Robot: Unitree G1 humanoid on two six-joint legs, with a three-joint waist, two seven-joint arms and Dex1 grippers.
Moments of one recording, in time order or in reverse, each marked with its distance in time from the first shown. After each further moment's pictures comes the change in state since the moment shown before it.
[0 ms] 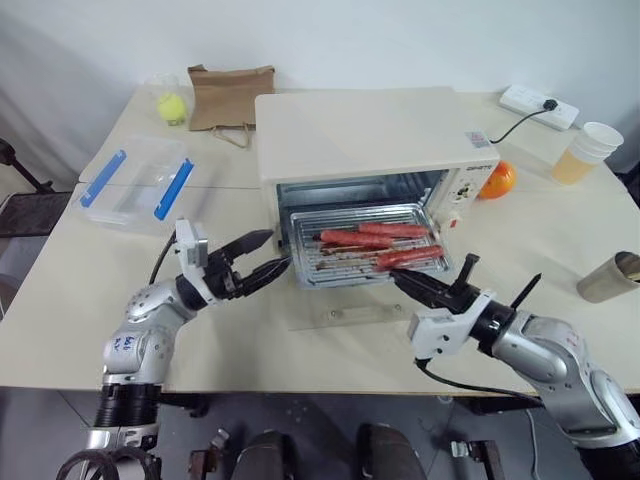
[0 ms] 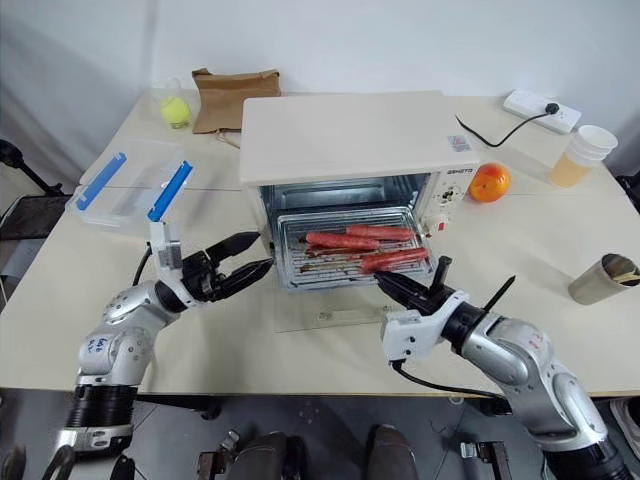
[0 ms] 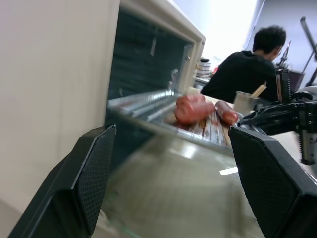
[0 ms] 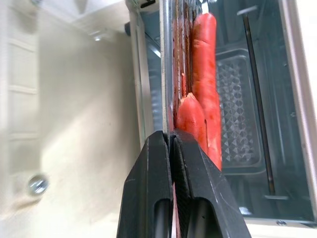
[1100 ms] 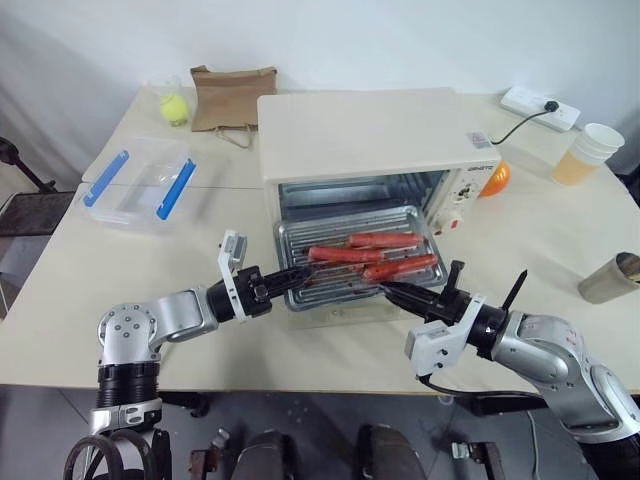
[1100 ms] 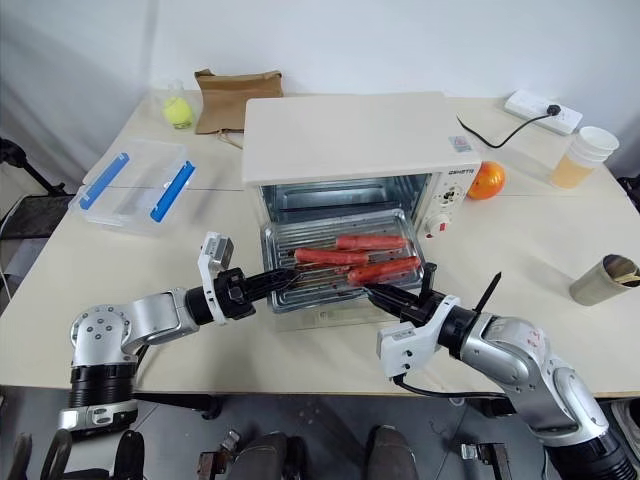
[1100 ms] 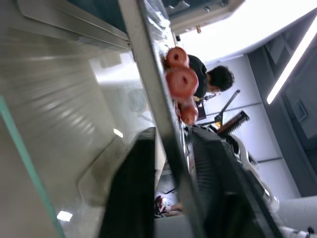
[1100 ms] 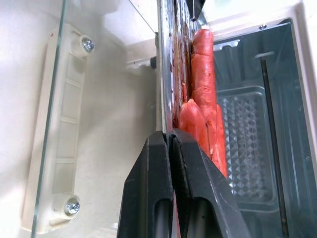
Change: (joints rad) left arm -0.135 -0.042 0.100 0.107 -0.886 0.957 0.832; right arm -0.054 -0.019 0.043 0.019 0.026 -0.083 0.077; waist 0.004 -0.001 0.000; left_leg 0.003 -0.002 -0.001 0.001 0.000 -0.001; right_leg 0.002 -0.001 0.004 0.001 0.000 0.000
